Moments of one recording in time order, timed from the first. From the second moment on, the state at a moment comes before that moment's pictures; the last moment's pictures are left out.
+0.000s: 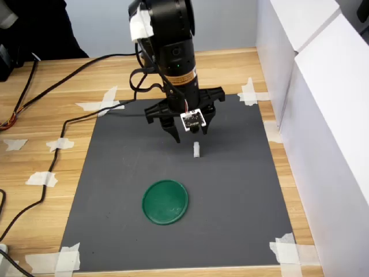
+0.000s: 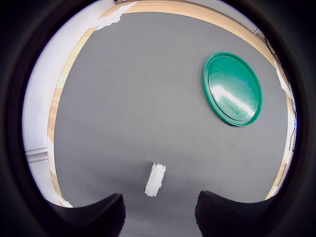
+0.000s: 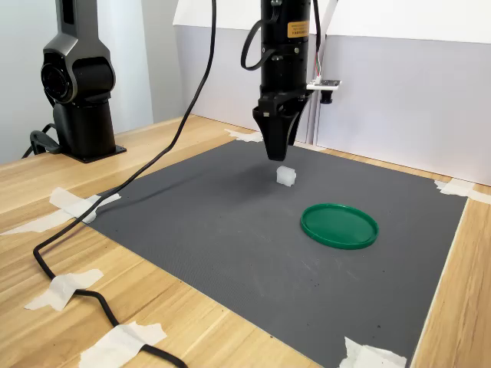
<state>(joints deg) 16.2 99.5 -69.1 3.7 51.6 -3.1</state>
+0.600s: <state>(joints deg) 16.2 105.3 -72.0 4.1 52.1 -3.4</state>
